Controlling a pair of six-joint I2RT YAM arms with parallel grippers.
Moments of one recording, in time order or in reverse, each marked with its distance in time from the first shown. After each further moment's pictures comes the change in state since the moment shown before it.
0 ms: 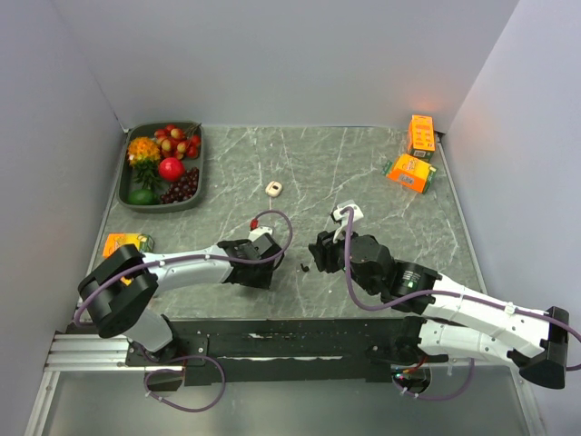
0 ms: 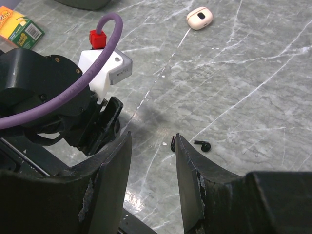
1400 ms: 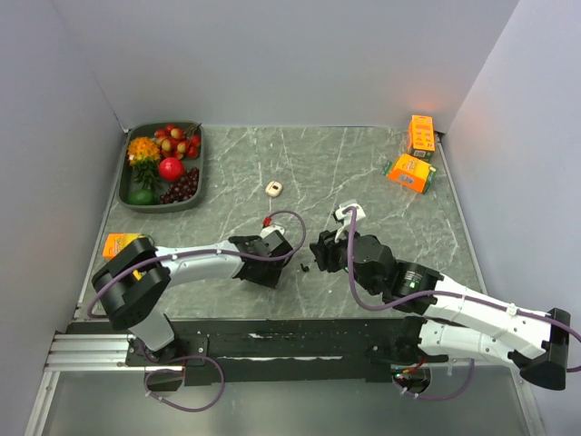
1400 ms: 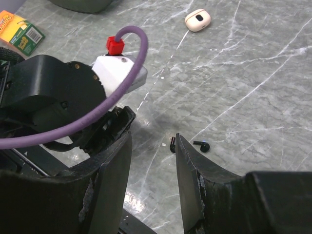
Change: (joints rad) left arm -0.022 0.069 0.080 -0.043 -0.032 0.108; right arm -0.004 -0.013 0.000 -0.004 0.003 0.003
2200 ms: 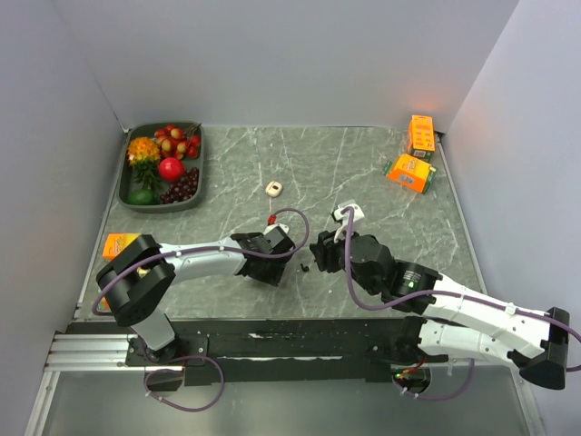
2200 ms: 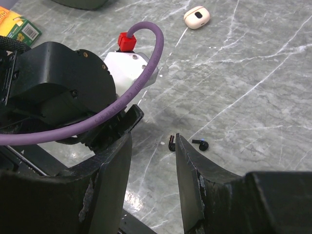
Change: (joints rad) left arm 0.015 0.045 0.042 0.033 0.047 0.057; right arm 0.000 0.009 0.000 -0.005 0.001 -0.003
